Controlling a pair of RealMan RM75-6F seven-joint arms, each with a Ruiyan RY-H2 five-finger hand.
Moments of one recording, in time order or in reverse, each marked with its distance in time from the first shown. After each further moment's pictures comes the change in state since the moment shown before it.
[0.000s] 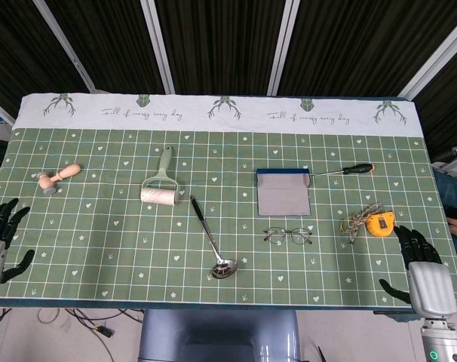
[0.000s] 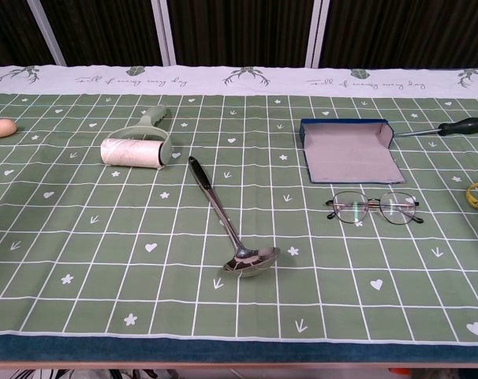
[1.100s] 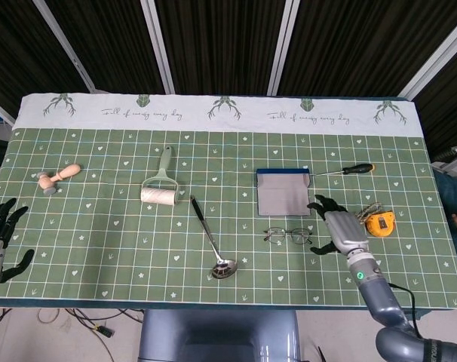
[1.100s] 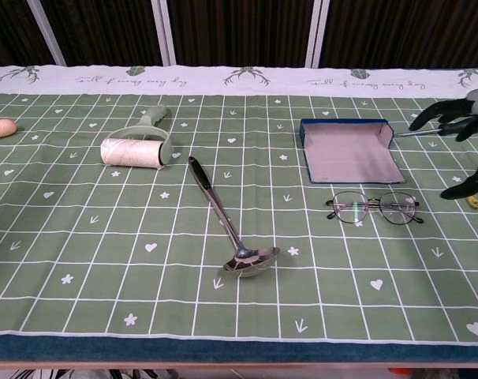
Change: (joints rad) left arm 0.003 0.003 -0.005 -0.018 -0.023 -0.009 -0.012; right arm 0.485 -0.073 0.194 -0.136 0.626 -0.597 -0.233
